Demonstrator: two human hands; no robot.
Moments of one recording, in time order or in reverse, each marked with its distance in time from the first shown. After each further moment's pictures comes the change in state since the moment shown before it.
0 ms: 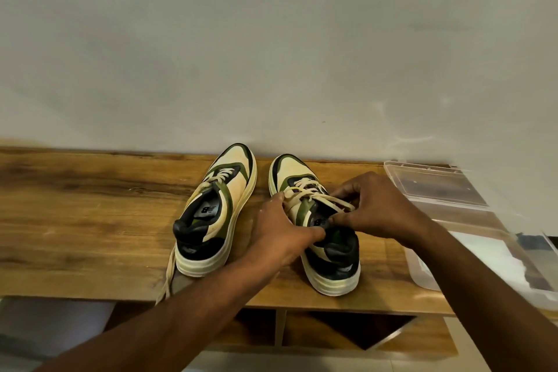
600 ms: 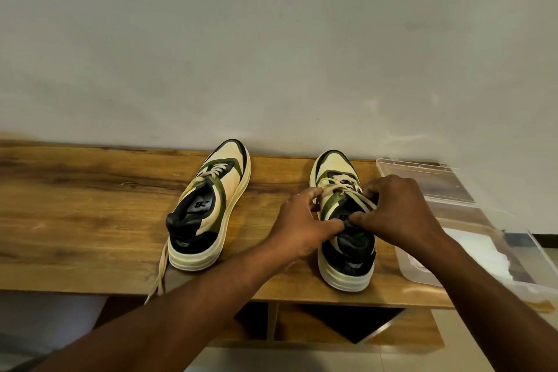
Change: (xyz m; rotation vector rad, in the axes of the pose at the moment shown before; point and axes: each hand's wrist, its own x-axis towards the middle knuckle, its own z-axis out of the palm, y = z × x) left_hand 0.013 0.006 0.033 -0.013 -0.206 0.148; right_hand -0.030 0.013 -0.010 -0.228 0.267 0.125
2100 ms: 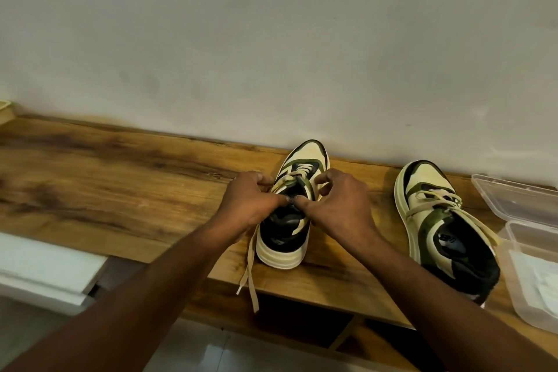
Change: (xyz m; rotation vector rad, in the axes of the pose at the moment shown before) left_hand -0.017 -0.064 -0.200 0.103 0.357 -0.213; right_hand 0.020 -0.179 0.124 0.346 0.053 -0.098
